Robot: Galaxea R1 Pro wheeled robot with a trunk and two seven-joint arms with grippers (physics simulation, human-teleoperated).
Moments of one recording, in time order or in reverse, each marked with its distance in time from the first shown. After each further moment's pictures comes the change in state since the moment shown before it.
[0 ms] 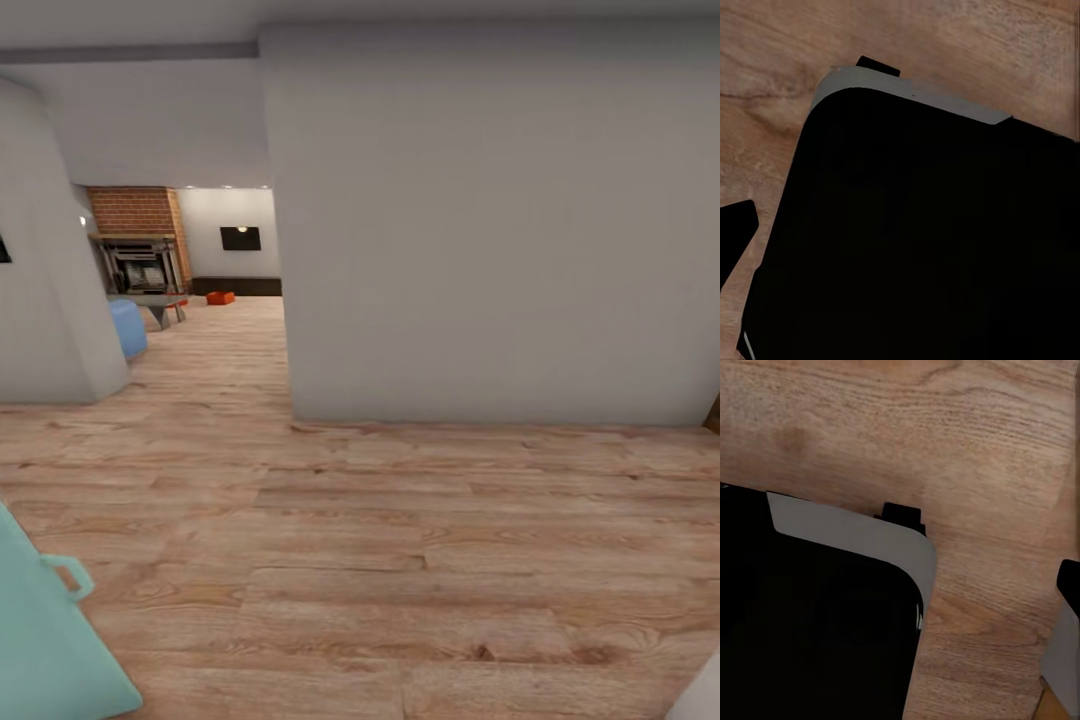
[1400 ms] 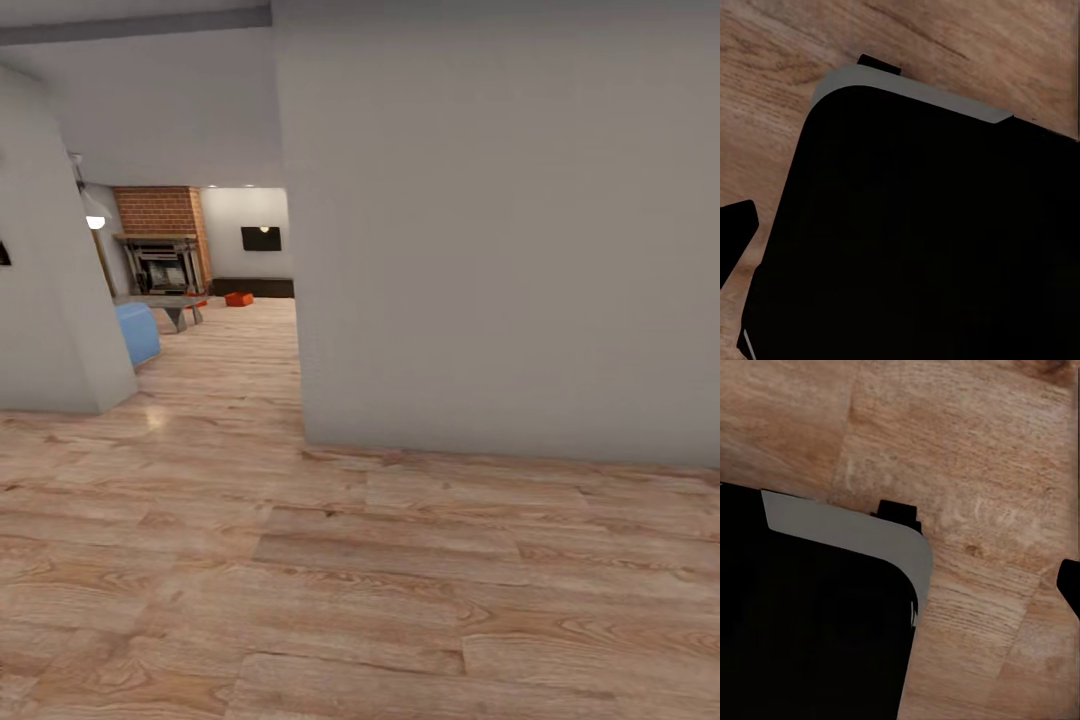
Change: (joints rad) left arm 0.000 0.000 0.000 0.000 0.003 0.003 0.001; right arm 0.000 -0.006 0.001 0.000 -0.004 0.005 0.000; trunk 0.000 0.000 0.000
